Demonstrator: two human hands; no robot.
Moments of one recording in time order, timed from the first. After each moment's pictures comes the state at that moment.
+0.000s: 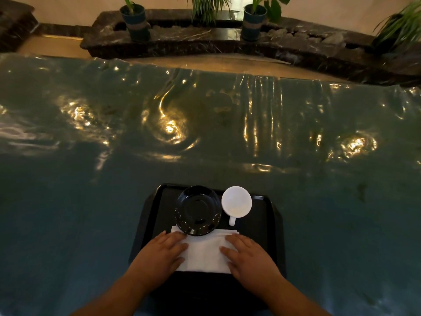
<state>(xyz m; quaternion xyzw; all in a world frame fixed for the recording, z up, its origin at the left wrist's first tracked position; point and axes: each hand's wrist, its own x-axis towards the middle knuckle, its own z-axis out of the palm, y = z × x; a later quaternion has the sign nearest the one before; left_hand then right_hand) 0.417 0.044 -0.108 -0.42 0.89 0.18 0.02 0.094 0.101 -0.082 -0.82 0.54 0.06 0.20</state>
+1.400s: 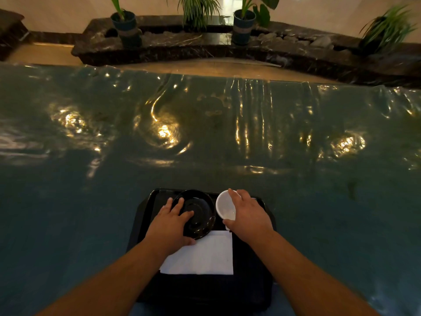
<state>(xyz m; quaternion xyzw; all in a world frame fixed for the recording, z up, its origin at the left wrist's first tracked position) 0.338 -0.035 -0.049 -0.52 0.80 0.22 0.21 0.090 -0.001 -0.019 -0.65 0.72 -0.01 0.25</state>
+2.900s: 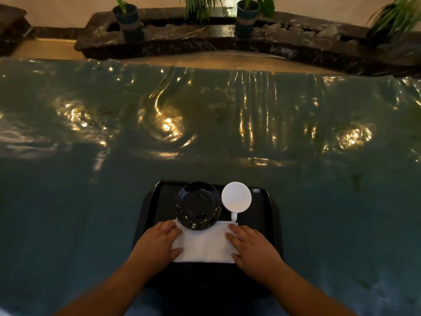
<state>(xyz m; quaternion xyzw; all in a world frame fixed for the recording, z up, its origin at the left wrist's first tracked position) 0.407 0.028 -0.074 -0.45 0.88 0.14 0.05 0.084 0.097 -0.075 -0.80 0.54 0.10 0.22</state>
